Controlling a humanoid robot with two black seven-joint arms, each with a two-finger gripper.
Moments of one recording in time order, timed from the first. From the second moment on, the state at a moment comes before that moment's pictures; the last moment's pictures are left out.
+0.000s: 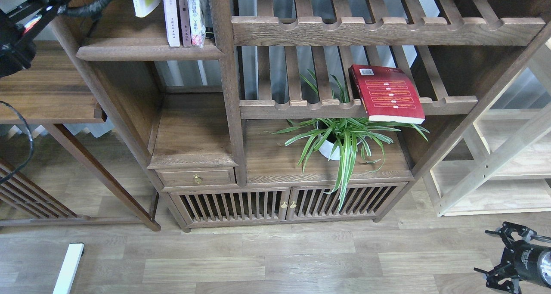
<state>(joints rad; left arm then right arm) -1.49 0.45 -0.37 -0.99 0.03 0.49 0.49 0.53 -0.92 -0.38 0.80 -0.81 0.03 0.49</state>
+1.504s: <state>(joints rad) -1.40 0.58 -0.32 -1.23 0.05 0.49 0.49 0.53 -0.90 -0.38 0.80 -0.81 0.03 0.49</state>
